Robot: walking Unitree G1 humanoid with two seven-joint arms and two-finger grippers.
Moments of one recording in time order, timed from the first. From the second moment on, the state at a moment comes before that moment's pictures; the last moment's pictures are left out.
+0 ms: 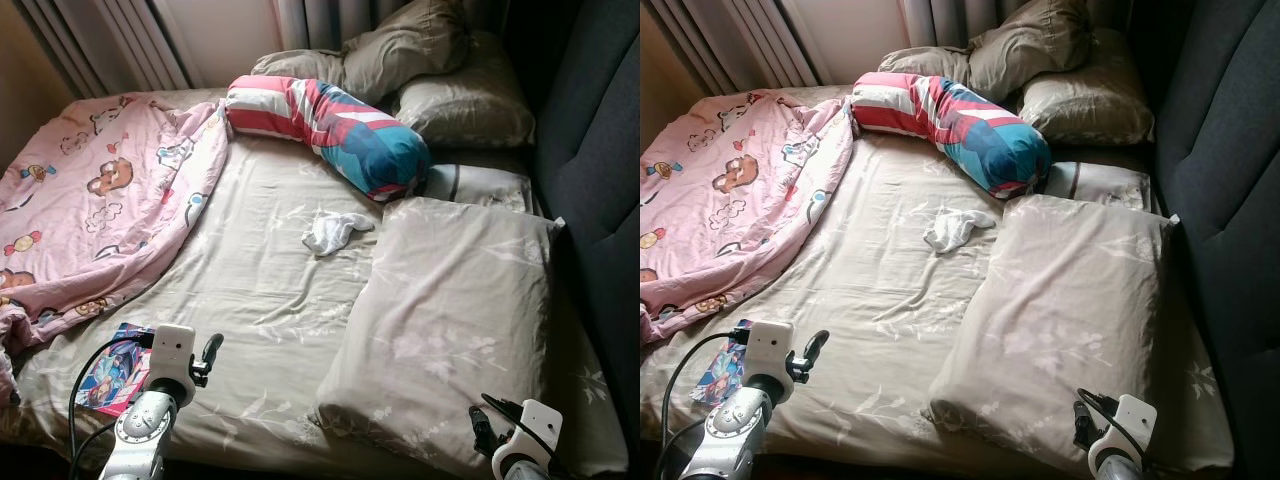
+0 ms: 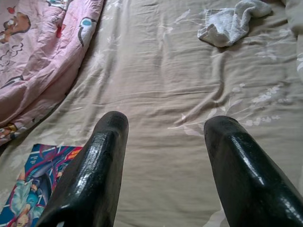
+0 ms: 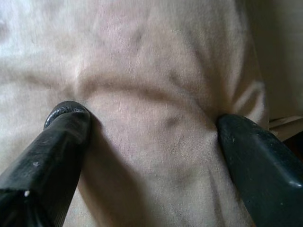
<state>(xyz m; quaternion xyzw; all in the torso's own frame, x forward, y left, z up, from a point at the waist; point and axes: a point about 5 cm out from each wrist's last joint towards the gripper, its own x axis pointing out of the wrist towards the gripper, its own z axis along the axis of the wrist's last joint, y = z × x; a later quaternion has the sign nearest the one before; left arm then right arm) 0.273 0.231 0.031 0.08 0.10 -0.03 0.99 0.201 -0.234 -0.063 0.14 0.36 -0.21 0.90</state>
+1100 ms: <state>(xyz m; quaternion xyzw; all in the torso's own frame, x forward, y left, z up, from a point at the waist) 0.267 0.244 0.032 0.10 0.11 -0.02 0.99 0.195 -0.225 -0.071 0.15 0.40 -0.20 0.88</state>
